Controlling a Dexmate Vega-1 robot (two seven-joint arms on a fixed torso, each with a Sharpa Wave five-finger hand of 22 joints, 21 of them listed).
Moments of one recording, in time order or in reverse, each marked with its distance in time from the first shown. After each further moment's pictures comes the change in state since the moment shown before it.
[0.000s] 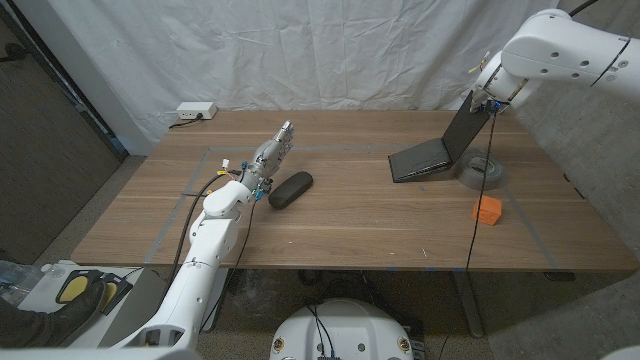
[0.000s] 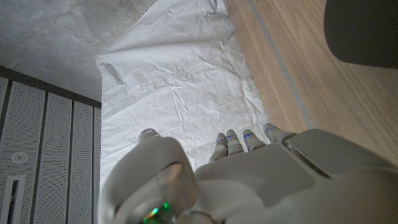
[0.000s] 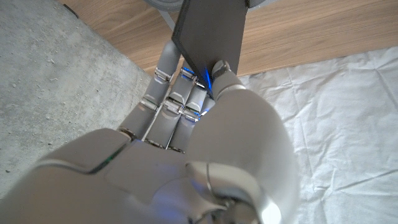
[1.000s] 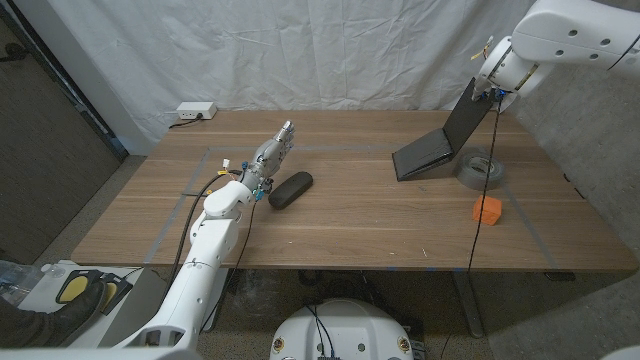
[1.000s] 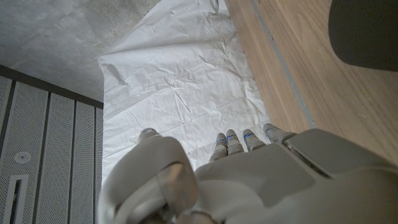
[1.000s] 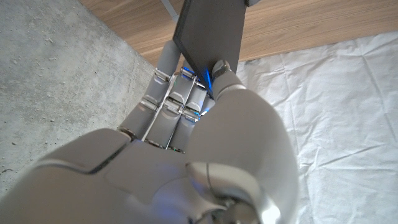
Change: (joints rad) left arm 0.001 0.000 0.004 -0.004 -0.004 -0.005 -0.005; left_hand 0.004 0.004 -0.007 -0.001 0.000 0.000 0.000 0.000 0.000 0.000 0.000 0.000 0.000 0.000 0.000 0.000 0.000 0.000 0.000 0.000 0.000; right arm 0.120 -0.025 -0.079 -0.059 0.154 0.000 -0.139; right_hand 0.000 0.000 -0.003 0.000 0.001 0.002 -0.002 -0.005 0.005 0.000 0.000 0.000 0.009 0.007 -0.004 -0.007 0.009 -0.014 0.007 0.015 -0.007
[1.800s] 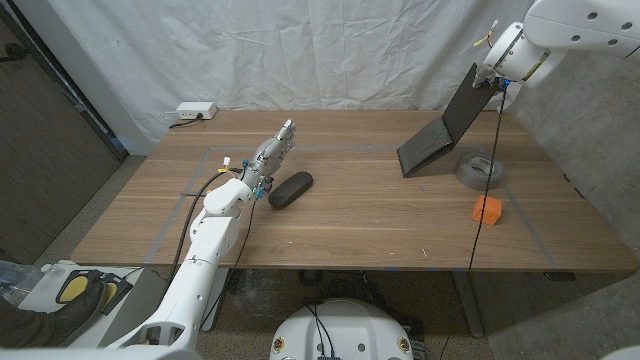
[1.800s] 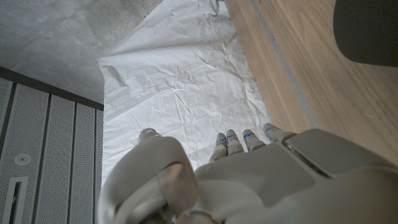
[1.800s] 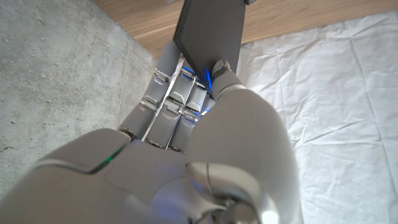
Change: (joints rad) left arm -0.013 0.004 0.003 0.010 0.001 0.004 -0.006; left_hand 0.000 0.000 -0.003 -0.003 0.000 0.000 0.000 0.000 0.000 0.000 0.000 0.000 0.000 0.000 0.000 0.000 0.000 0.000 0.000 0.000 0.000; right arm 0.036 -0.025 0.019 -0.065 0.046 0.000 -0.058; right_hand 0.000 0.000 0.000 0.000 -0.001 0.000 0.000 -0.004 0.004 0.000 0.000 -0.004 0.007 0.004 -0.004 -0.006 0.009 -0.007 0.000 0.018 -0.009
